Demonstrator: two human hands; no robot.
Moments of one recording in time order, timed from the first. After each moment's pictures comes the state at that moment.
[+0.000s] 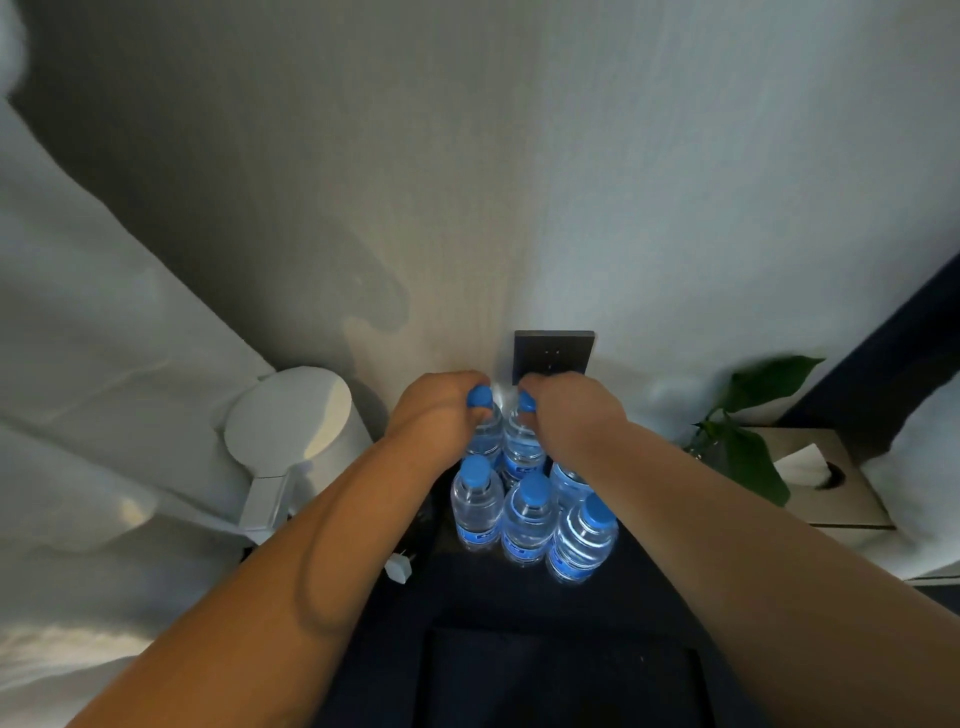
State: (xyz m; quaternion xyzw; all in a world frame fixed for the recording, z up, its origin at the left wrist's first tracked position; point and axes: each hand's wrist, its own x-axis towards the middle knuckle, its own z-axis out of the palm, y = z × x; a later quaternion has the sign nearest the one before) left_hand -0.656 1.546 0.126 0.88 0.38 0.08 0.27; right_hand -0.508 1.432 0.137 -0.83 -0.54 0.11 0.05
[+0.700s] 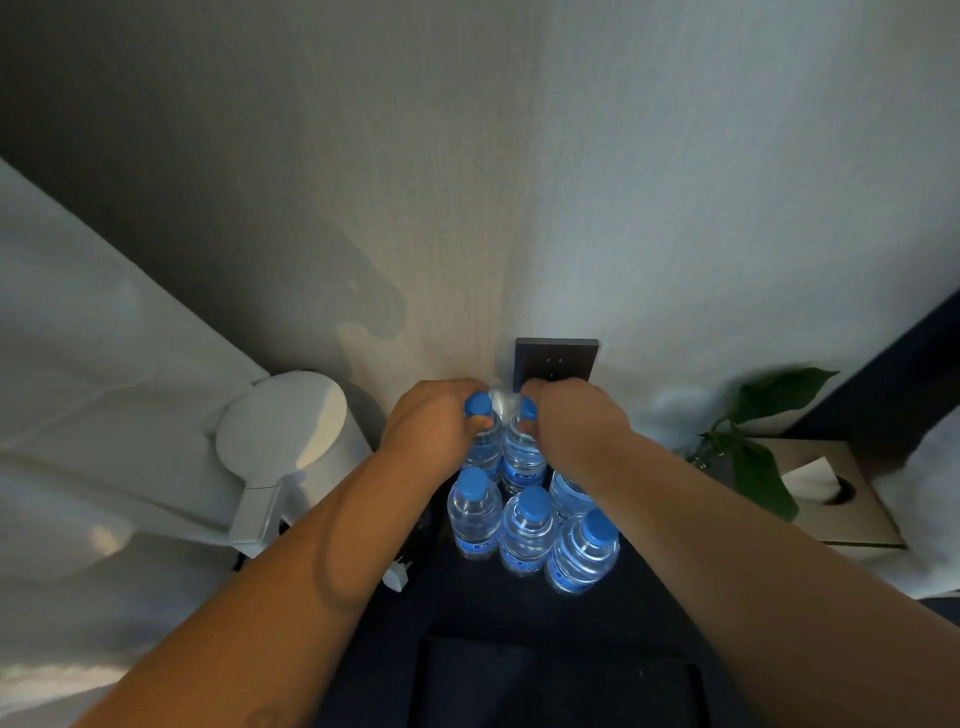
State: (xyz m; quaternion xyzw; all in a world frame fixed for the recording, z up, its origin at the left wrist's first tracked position) left_hand -0.659 1.542 0.123 0.88 0.36 0.13 0.27; right_hand -0.505 1.435 0.140 -0.83 -0.54 0.12 0.04
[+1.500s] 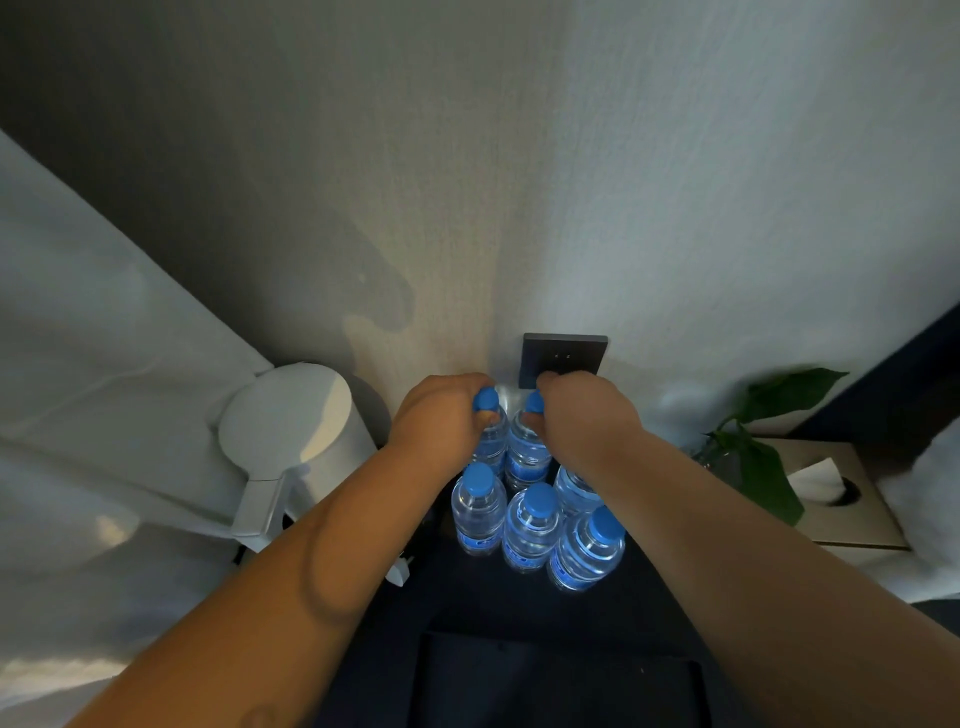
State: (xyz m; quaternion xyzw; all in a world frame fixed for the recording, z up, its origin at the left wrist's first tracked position) left_hand -0.659 1.540 0.122 0.89 0.34 0.13 0.25; right_hand -0.507 1.435 0.141 -0.84 -0.53 0.09 0.03
